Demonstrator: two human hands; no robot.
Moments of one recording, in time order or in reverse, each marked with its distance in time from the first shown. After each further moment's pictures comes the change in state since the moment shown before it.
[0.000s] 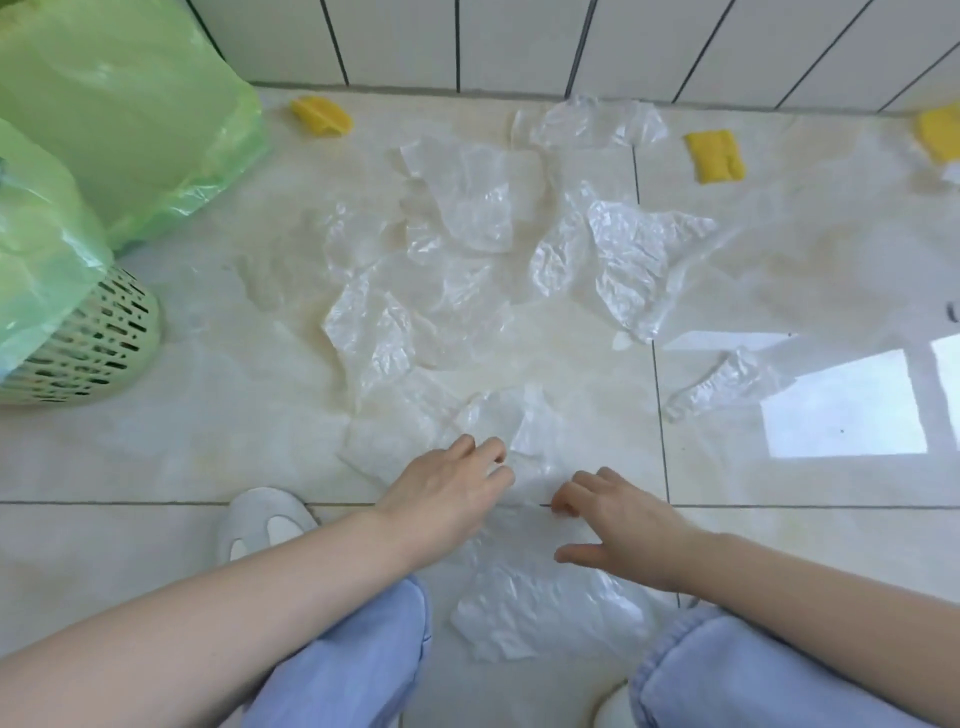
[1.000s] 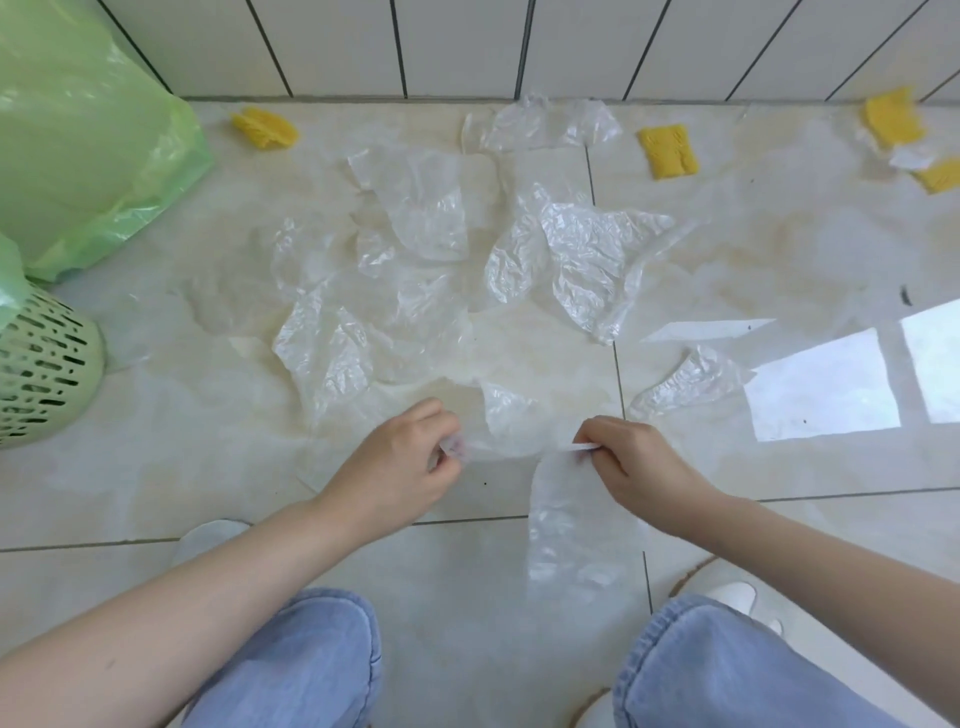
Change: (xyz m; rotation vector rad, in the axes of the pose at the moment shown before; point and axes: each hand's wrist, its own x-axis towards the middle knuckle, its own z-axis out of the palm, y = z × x) left_hand 0.023 -0.015 -0.020 -0.581 0.262 -0.231; right_hand -0.006 0.046 -0.030 0.416 0.445 0.083
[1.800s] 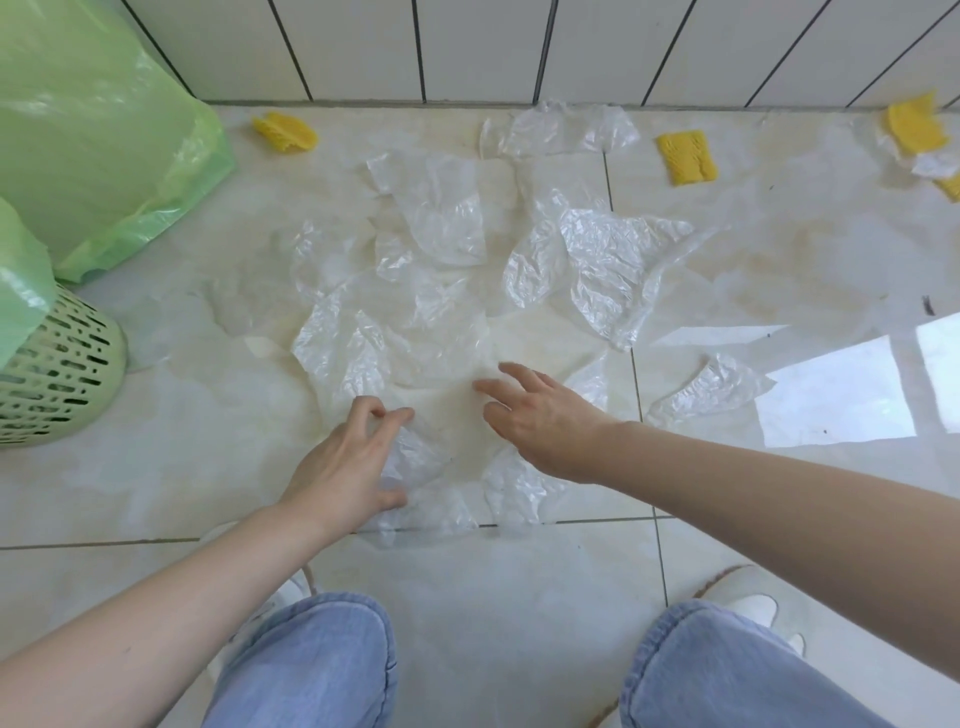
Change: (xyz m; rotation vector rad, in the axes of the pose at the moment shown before) left_hand -0.017 -0.052 -0.016 0.423 -0.170 -0.297; right_hand 0.082 -0.044 0.033 -0.750 -0.178 -0.467
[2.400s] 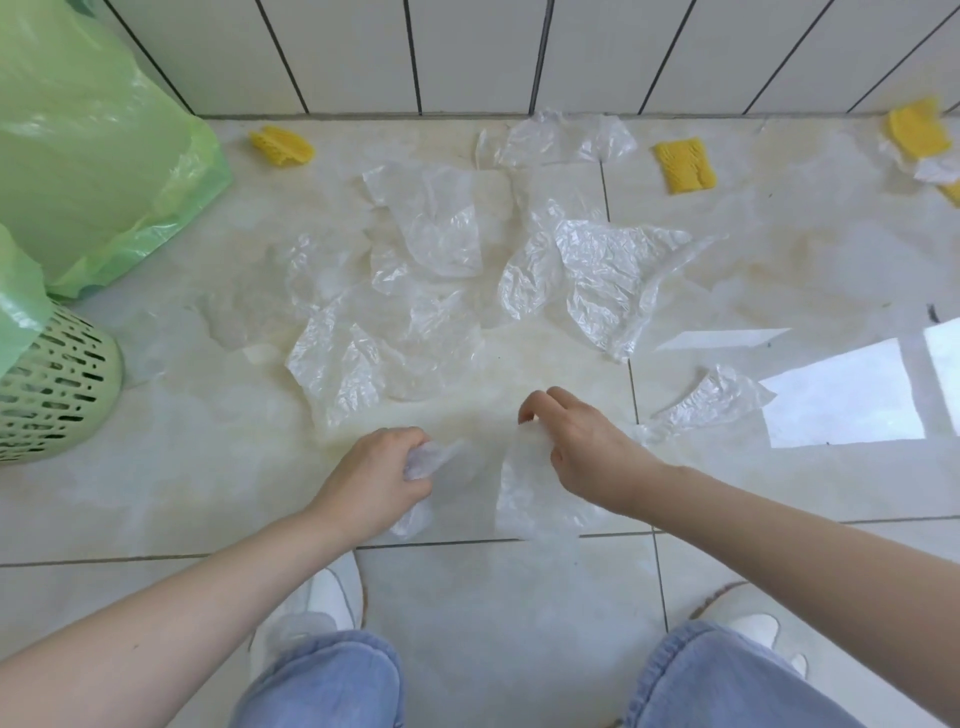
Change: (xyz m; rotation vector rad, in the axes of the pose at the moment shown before) left_hand 0.016 0.025 0.001 -0.337 0.064 -0.001; right_hand -0.035 0.009 -0.003 0.628 0.090 0.346
